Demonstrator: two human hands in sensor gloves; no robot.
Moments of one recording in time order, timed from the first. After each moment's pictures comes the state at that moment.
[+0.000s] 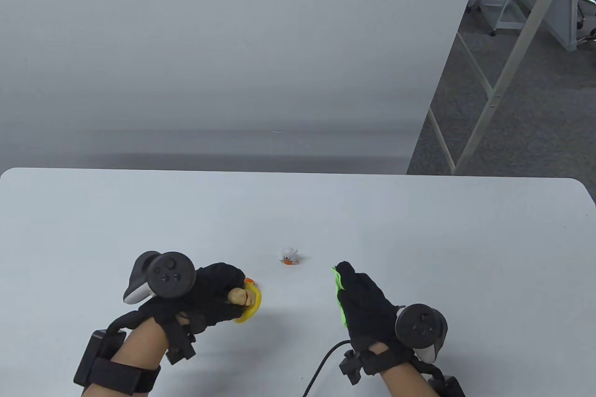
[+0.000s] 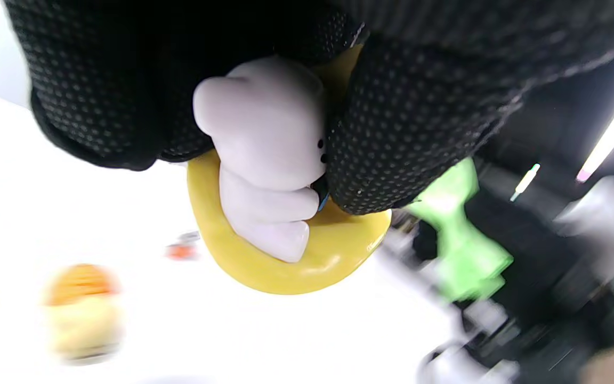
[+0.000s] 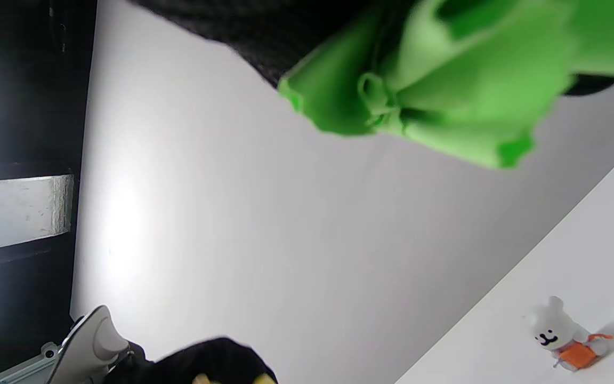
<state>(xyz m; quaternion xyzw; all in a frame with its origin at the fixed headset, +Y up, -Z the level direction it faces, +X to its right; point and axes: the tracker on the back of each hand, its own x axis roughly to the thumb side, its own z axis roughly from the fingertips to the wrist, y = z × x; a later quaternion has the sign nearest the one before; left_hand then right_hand) -0.222 -0.663 -0.337 -0.09 -0.33 0.19 0.92 0.148 -0.700 -0.293 0.20 -0.15 0.82 0.51</state>
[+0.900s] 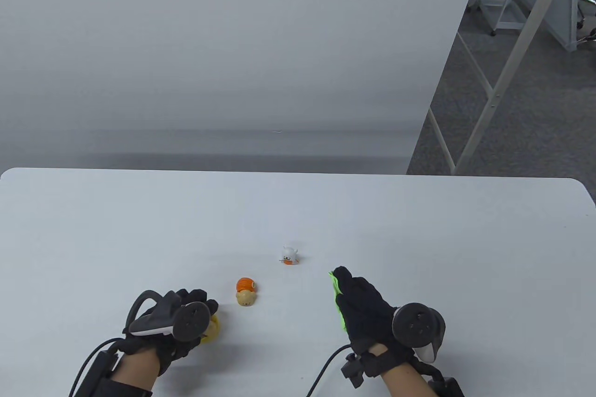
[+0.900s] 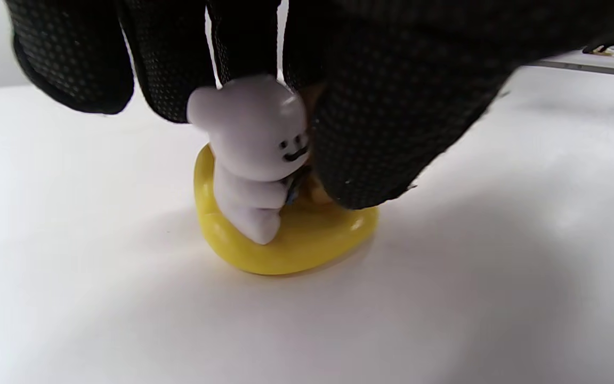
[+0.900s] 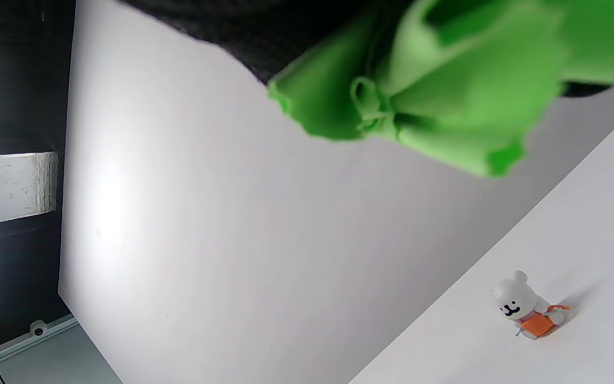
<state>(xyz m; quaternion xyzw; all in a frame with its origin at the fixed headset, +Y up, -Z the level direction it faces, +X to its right) -0.239 -0.742 -0.316 -0.15 -0.30 -0.03 0.94 0.145 -0.710 -0.295 0.21 -0.13 0.83 0.50</state>
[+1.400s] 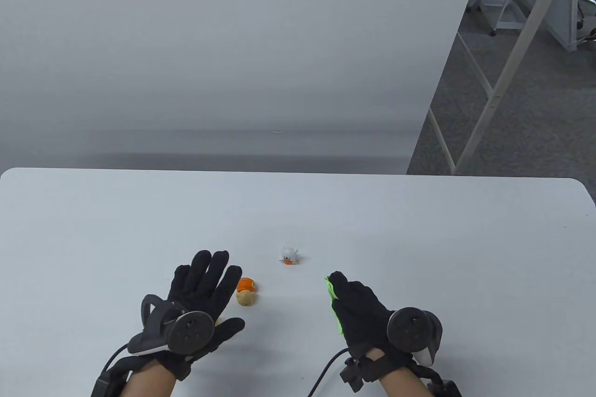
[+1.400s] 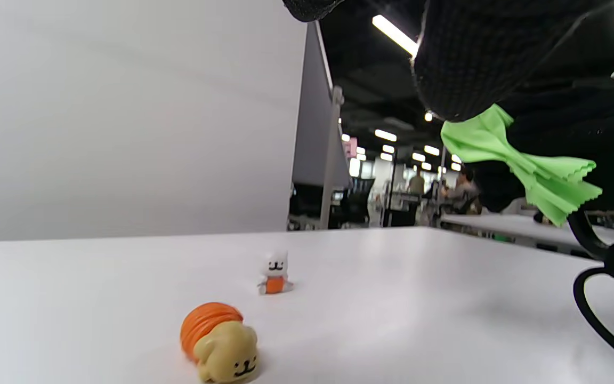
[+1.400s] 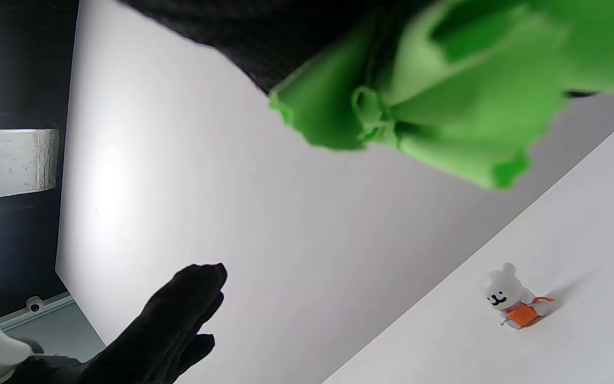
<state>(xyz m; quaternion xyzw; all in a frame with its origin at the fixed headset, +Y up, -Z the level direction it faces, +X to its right) -0.208 -0.688 -0.275 0.10 -0.30 0.07 0.95 0.141 -0.714 -0.288 0.22 -0.12 0.85 0.47</state>
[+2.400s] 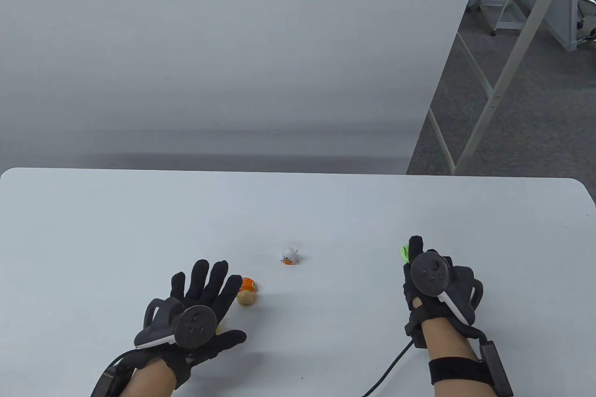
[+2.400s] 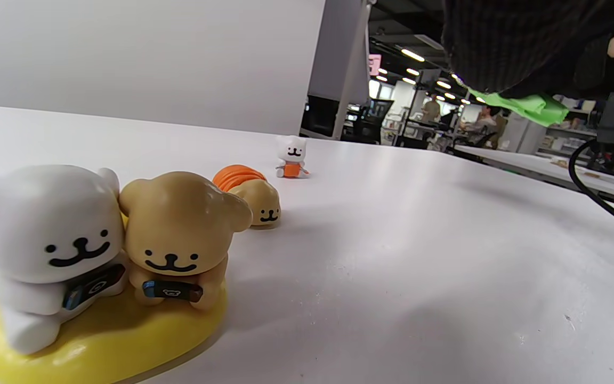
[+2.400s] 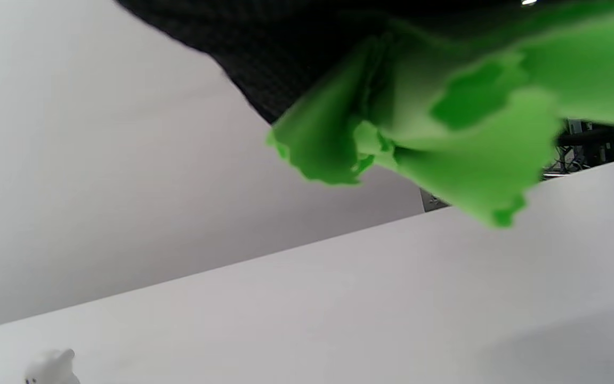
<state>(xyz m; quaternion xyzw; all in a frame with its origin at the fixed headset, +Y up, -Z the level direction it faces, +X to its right) -0.215 -0.724 -0.293 -0.06 -0.30 0.06 0.95 0.232 -0.691 -0.348 -0.03 -0.08 0.99 0.14</state>
